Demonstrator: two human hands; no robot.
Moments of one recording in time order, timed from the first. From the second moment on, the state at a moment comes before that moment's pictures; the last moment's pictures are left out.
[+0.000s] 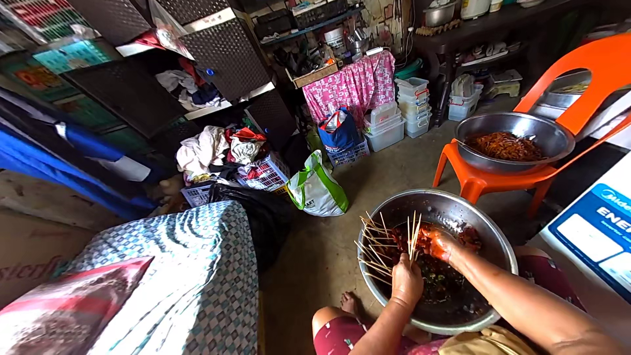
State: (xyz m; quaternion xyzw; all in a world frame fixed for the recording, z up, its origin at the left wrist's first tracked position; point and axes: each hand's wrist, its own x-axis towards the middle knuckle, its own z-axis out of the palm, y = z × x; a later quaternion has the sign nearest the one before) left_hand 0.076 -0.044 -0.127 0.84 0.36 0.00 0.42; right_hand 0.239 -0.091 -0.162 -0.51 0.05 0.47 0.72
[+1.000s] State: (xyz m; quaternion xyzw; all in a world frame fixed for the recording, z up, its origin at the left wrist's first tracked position) left_hand 0.077 -0.041 -0.132 0.83 0.35 0.03 0.43; right_hand 0.231 -0.093 -0.156 -0.54 -0.02 0.51 0.67
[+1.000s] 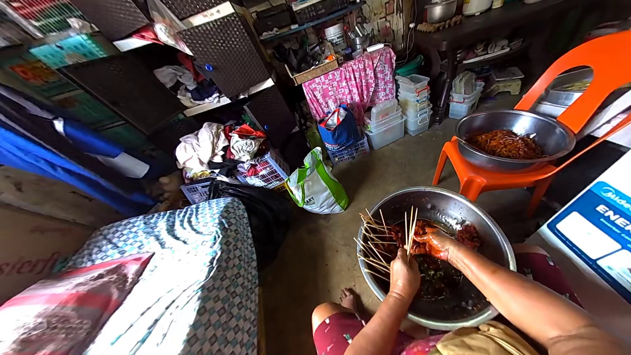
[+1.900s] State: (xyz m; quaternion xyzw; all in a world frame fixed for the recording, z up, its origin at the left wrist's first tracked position) left_hand 0.076 -0.041 -0.136 0.85 0.32 0.03 0.42; right_hand 0.256 -0.099 -0.172 -0.51 0.05 0.50 0.69
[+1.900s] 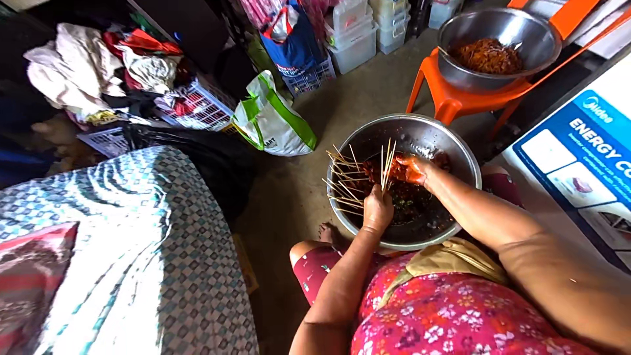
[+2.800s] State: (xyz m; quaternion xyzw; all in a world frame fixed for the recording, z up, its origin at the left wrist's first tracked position) left_hand 0.073 -0.034 -0.143 0.80 0.37 0.09 0.46; right_hand 0.259 -0.112 -0.144 -0.87 -0.26 0.40 -0.12
